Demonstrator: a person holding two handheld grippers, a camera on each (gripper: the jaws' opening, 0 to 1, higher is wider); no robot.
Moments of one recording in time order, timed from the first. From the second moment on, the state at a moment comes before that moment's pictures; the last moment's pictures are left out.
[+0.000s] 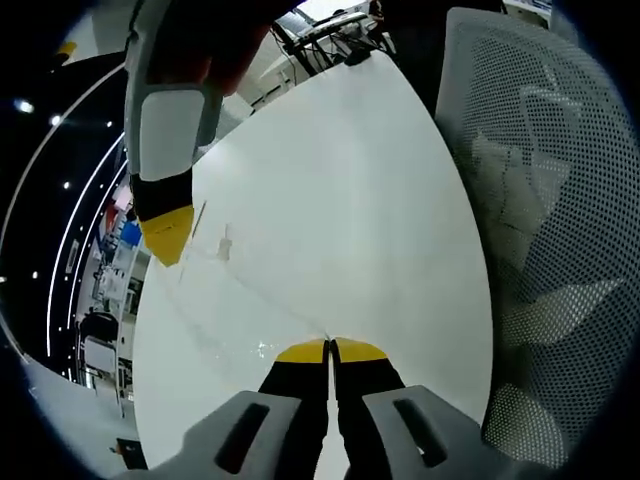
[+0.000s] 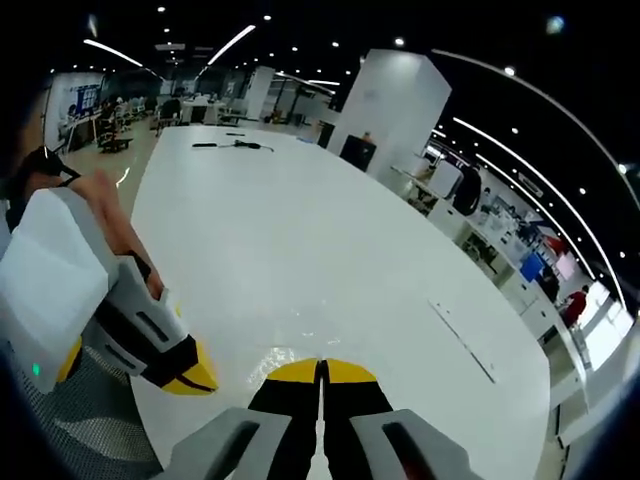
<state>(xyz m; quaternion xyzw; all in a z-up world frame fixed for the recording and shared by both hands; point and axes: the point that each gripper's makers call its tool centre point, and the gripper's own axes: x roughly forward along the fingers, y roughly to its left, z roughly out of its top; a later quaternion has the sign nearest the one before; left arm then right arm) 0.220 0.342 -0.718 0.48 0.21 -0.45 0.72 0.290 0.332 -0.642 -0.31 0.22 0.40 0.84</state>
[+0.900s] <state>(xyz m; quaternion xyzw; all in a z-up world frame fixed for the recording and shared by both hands) 0.225 0.346 -0.721 0.48 0.22 -0.44 0.73 0.292 0.329 -0.642 -0.31 0.23 0.39 0.84</state>
